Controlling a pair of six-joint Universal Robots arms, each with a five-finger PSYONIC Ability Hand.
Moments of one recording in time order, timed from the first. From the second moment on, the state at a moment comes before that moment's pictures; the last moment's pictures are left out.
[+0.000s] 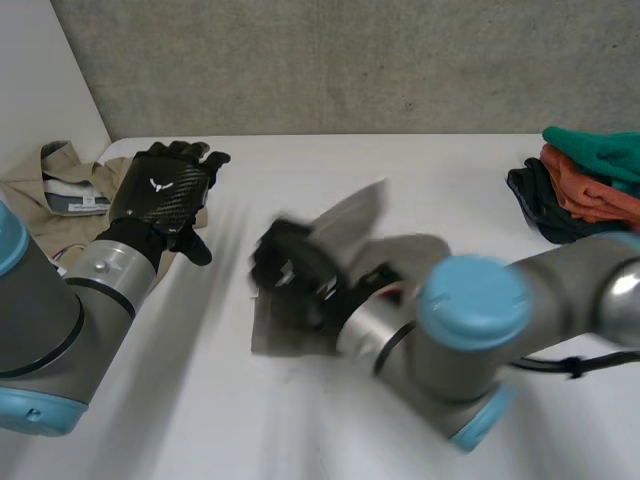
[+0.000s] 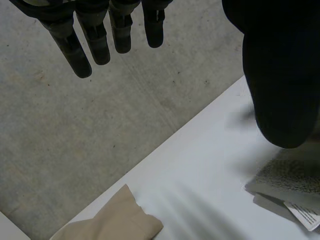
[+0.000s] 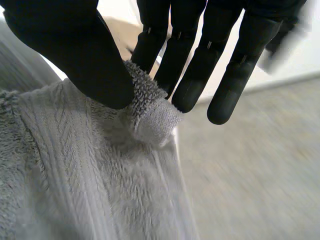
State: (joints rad) left arm 4.33 -1.74 -1.77 3.51 -1.50 3.47; right arm 2.34 -0.92 1.45 -0.48 1.16 2.11; left_hand 0.19 0.21 0.22 0.21 0.05; right_hand 1.12 1.18 1.19 1.20 0.99
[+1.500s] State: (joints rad) left arm 4.11 -1.81 -1.61 3.55 -1.71 3.43; right arm 2.22 -1.21 1.59 -0.30 1.34 2.86; left_hand 0.19 0.21 0.22 0.20 0.05; right_hand 0.22 0.21 0.21 0.21 0.05
